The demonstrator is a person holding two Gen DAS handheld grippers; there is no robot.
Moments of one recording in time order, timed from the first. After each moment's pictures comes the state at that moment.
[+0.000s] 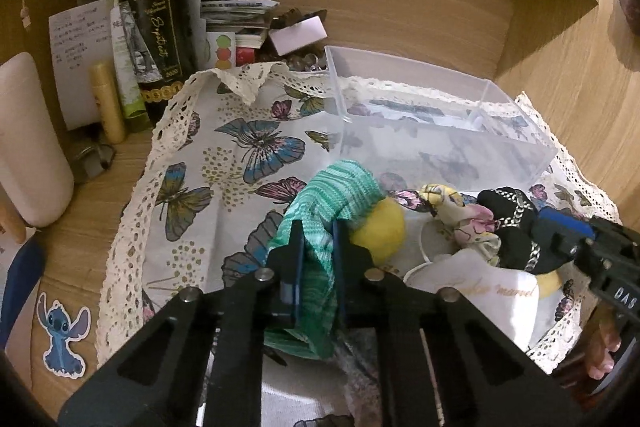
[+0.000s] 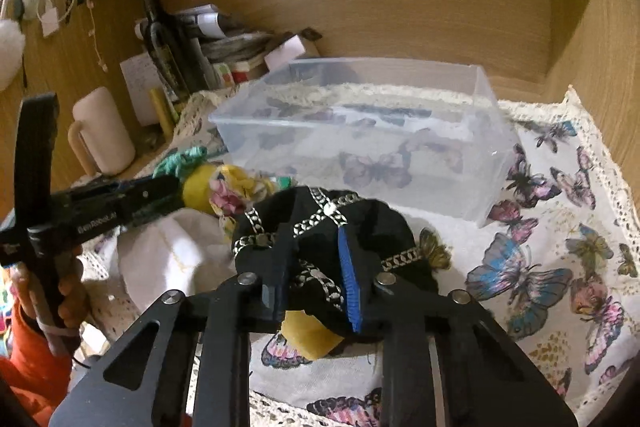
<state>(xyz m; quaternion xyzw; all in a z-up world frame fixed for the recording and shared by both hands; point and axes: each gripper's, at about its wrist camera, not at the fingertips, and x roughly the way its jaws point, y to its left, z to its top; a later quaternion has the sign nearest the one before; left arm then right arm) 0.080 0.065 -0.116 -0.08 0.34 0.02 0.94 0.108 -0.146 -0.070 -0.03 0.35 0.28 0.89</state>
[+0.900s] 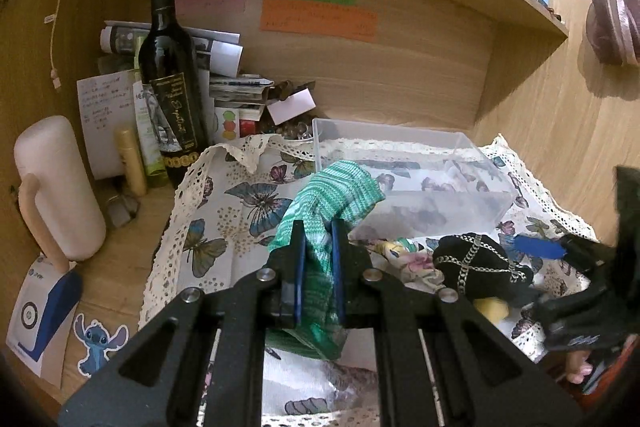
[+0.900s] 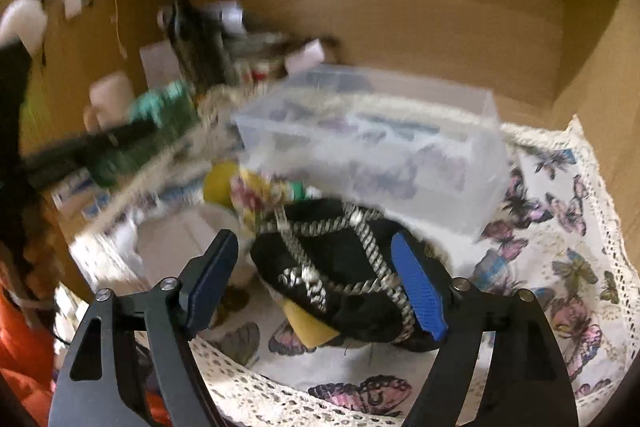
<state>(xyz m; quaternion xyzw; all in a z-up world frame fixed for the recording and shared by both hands) 0.041 0.054 -0.064 -0.06 0.26 0.02 0.96 0.101 -0.136 -0.066 -0.08 0.35 0.30 0.88</state>
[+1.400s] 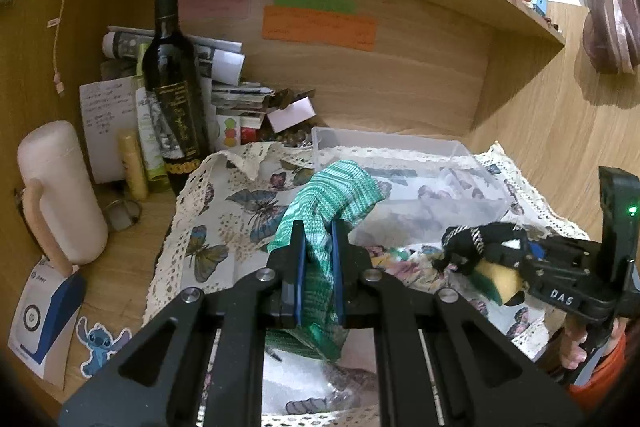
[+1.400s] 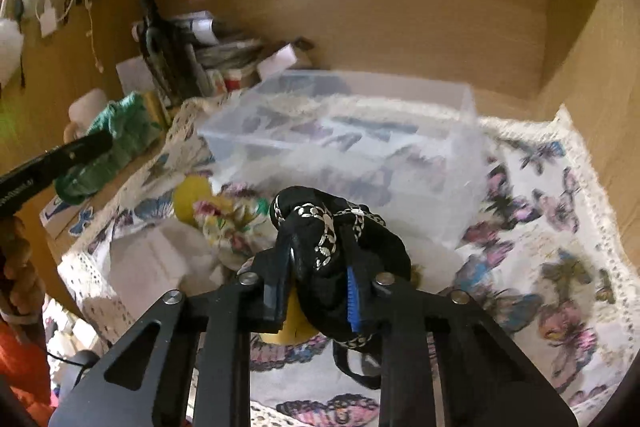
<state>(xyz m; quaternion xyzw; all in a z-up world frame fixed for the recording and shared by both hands) 0.037 0.054 -0.056 -0.07 0.25 0.01 0.97 0.119 -0.158 -0.055 -0.05 0.34 0.28 0.90</state>
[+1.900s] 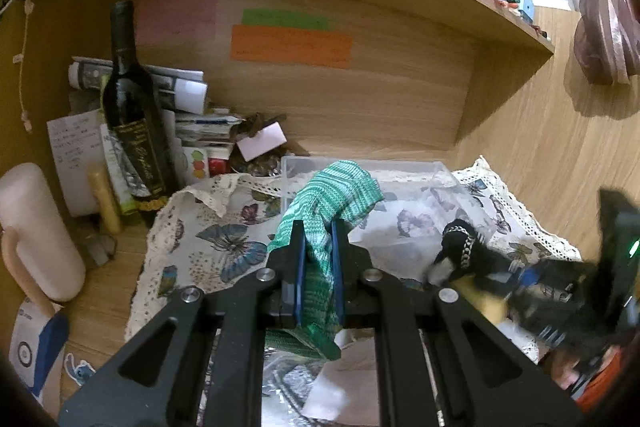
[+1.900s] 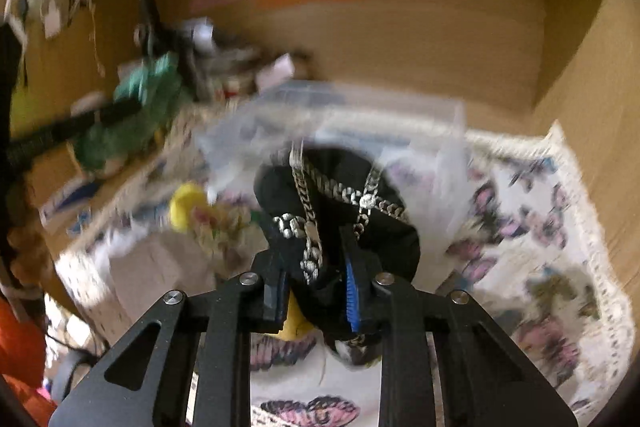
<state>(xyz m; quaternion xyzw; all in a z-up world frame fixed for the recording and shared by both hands) 0.069 0.036 -0.038 -0.06 0.24 -0.01 0.97 0.122 -0.156 -0.061 -0.07 0.35 0.28 0.89</state>
